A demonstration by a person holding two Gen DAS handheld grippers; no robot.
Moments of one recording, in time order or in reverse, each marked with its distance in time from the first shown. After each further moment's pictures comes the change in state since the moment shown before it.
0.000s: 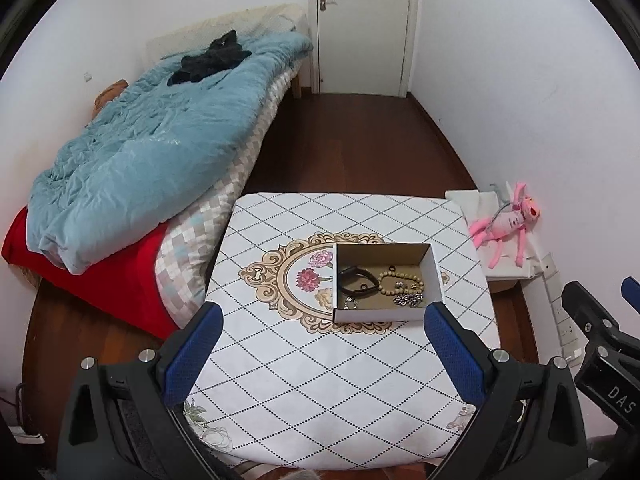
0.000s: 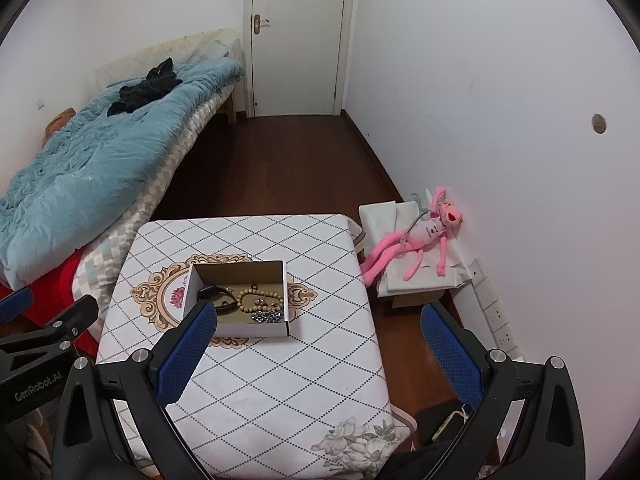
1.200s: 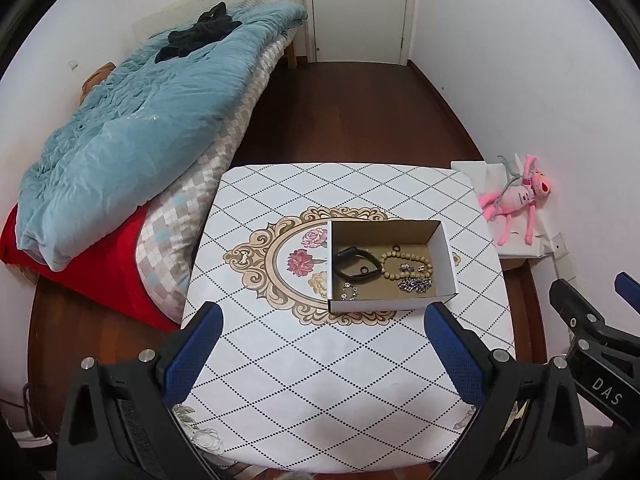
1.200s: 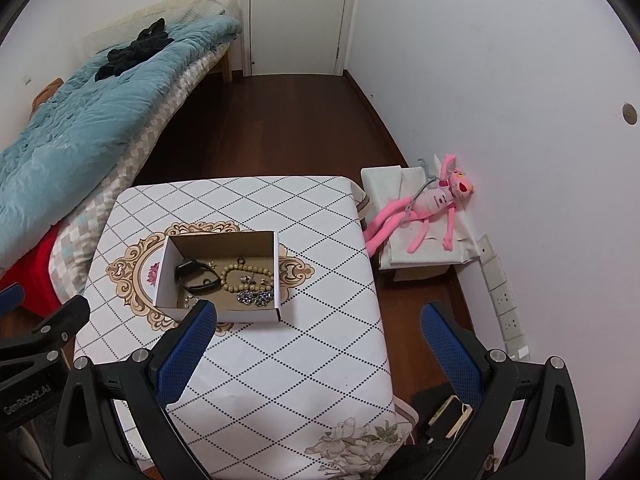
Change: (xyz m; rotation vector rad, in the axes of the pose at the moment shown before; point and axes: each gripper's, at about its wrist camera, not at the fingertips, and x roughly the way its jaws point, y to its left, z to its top) left arm 0.054 -0.011 0.006 0.019 0.112 -0.004; right arm 0.078 0.008 0.001 -0.030 0.141 -0.022
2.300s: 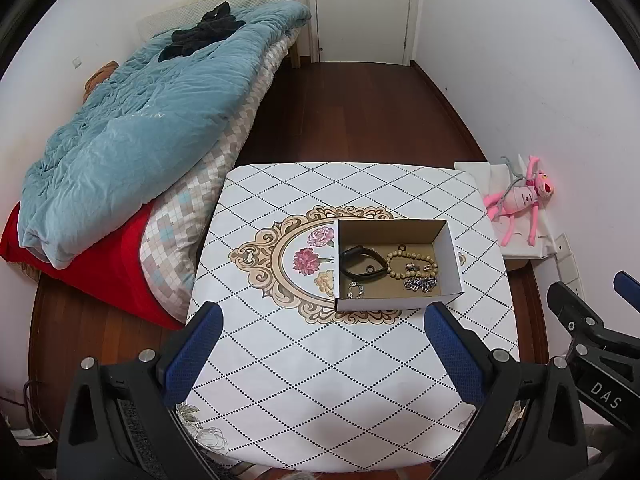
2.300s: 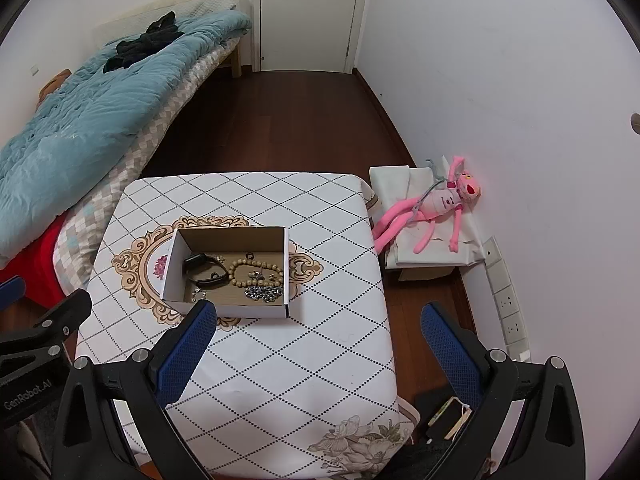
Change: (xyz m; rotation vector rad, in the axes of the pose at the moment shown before) left arm 0.000 0.008 -0.002 -0.003 -0.004 0.008; right arm -0.001 0.008 -0.001 -0.023 0.013 0.017
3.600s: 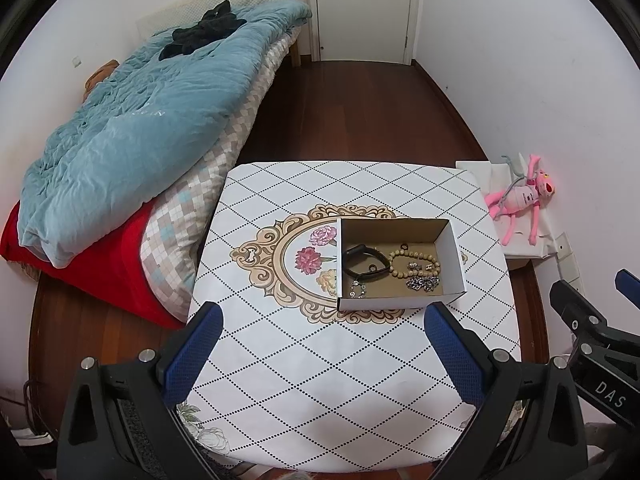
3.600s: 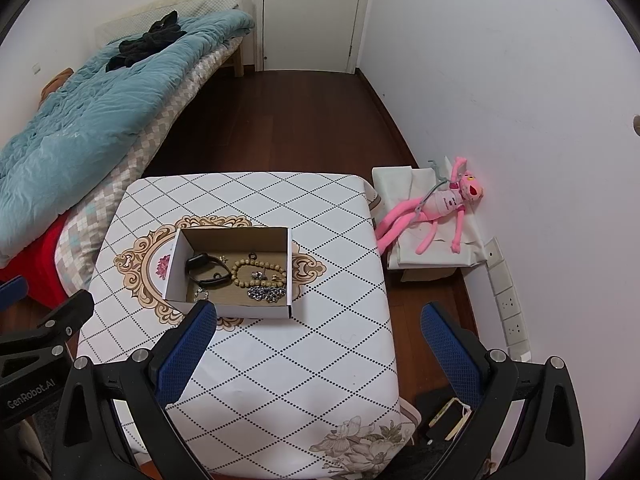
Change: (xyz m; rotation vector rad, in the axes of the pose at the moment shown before) left arm 0.003 0.003 -0.001 0.000 0.007 -0.001; right arm 0.000 -0.001 0.001 -0.012 0.000 0.008
